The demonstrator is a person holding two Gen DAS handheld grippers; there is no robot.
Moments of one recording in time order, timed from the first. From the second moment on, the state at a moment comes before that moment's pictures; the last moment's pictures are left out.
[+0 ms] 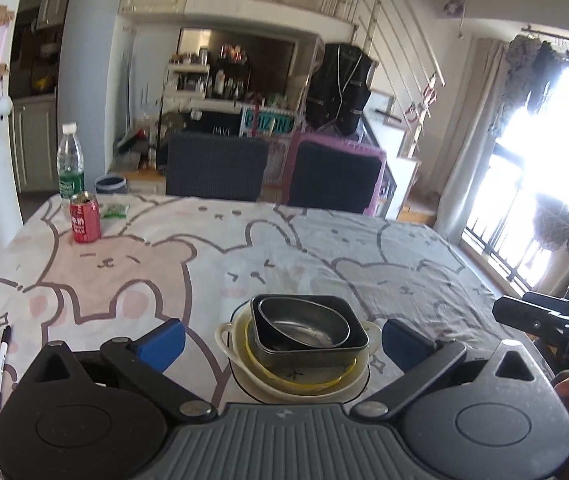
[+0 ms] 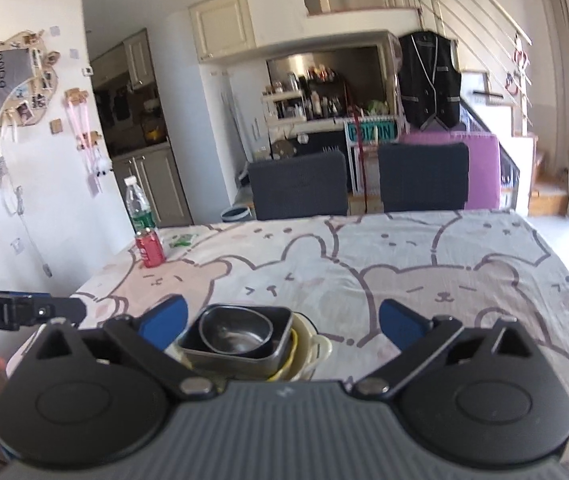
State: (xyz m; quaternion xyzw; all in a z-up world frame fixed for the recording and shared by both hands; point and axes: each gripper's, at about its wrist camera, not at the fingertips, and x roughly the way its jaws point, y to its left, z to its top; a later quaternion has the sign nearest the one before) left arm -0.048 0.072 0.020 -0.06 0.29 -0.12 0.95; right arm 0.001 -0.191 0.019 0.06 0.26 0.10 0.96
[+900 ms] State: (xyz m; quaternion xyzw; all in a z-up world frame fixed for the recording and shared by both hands) left arm -0.089 0.069 -0.047 0.03 0.26 -0.03 0.96; right arm -0.053 -0.155 -0.045 -0.01 0.25 0.04 0.97
